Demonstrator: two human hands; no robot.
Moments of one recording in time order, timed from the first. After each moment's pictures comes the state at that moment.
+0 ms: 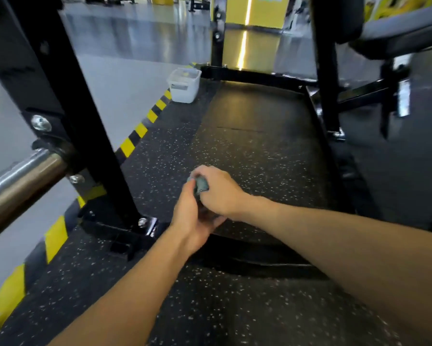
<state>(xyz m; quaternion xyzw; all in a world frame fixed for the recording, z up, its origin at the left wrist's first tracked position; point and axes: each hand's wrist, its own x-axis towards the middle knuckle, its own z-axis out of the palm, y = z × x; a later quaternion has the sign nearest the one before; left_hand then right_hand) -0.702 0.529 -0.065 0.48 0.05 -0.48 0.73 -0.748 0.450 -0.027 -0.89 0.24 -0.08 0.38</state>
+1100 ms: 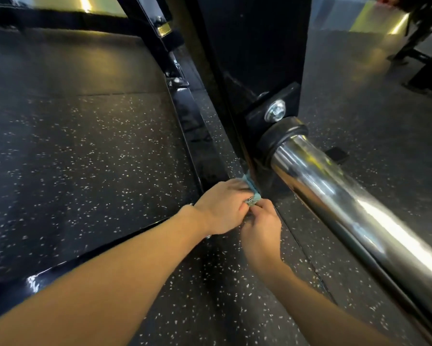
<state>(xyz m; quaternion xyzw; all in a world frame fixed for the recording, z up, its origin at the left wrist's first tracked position) -1.009 0.277 -0.156 0.46 -0.85 -0.17 0.19 -1.130 0.326 -0.166 -0.66 0.65 -0.31 0.21</state>
